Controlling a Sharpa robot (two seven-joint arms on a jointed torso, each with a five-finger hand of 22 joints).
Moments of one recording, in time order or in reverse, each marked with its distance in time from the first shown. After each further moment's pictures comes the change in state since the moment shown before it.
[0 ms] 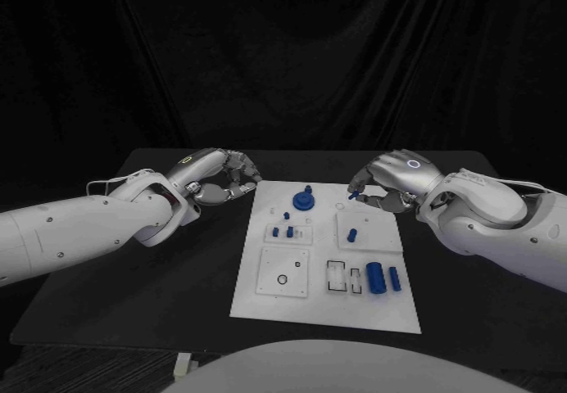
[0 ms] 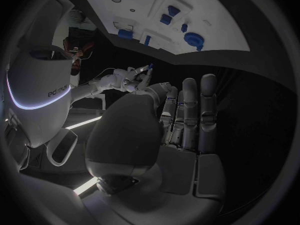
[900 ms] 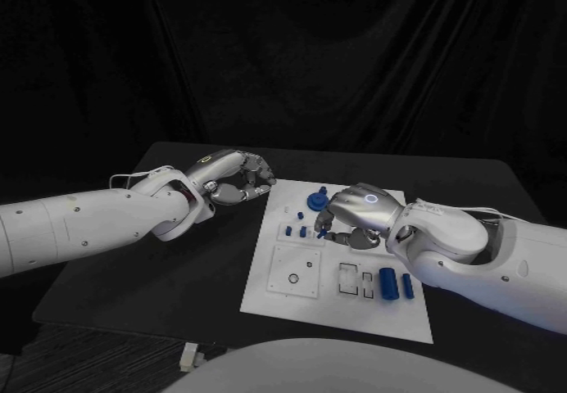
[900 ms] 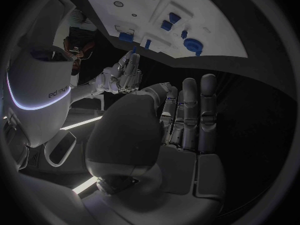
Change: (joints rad) left arm -0.013 -0.008 0.000 0.002 -0.009 0.012 -0.011; left_hand 0.004 0.004 0.000 0.000 0.000 0.000 0.000 0.000 0.000 0.000 0.000 0.000 -0.002 0.000 0.000 -0.004 -0.001 0.000 -0.004 -0.004 -0.007 0.000; right arm -0.065 0.149 -0.001 0.061 -0.073 0.136 -0.019; right_hand 0.000 0.000 0.000 0.000 0.000 -0.001 0.006 0.000 -0.003 0.003 0.003 -0.006 -0.004 -0.004 0.003 0.000 -0.008 0.000 0.004 0.004 -0.004 0.000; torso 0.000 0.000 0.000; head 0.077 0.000
